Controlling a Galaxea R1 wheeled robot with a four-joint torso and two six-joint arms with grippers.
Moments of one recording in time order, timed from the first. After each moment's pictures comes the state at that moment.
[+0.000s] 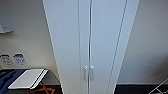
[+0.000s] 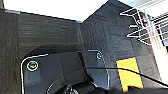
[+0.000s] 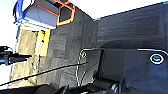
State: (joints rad) left arm 1.30 2.26 -1.59 0.10 -0.02 -0.08; right arm -1.27 2.14 -1.35 -0.30 -0.07 0.32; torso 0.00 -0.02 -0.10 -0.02
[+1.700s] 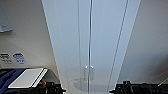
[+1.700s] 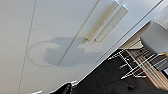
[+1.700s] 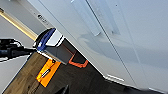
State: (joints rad) left arm 0.58 2.11 -1.38 -0.08 0.17 -0.10; right arm -0.54 2.18 -1.22 -0.30 -0.29 0.50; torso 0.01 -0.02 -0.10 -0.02
